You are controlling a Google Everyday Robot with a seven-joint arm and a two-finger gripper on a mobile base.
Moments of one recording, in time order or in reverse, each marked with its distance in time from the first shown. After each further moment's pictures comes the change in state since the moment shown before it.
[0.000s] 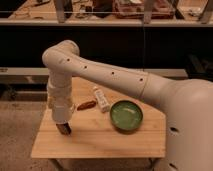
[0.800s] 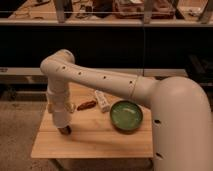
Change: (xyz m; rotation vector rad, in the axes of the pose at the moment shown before) arm 0.008 0.002 0.047 -0.036 -0.034 -0.019
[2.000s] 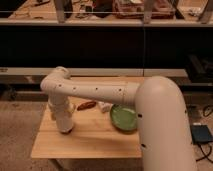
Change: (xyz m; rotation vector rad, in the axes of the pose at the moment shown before) arm 0.018 0.016 0.091 -0.092 0.048 -0.018
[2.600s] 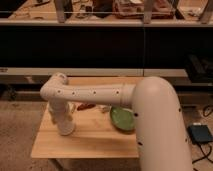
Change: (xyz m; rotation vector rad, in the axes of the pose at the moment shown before) arm -0.006 -0.001 0.021 -0.011 -0.005 0.000
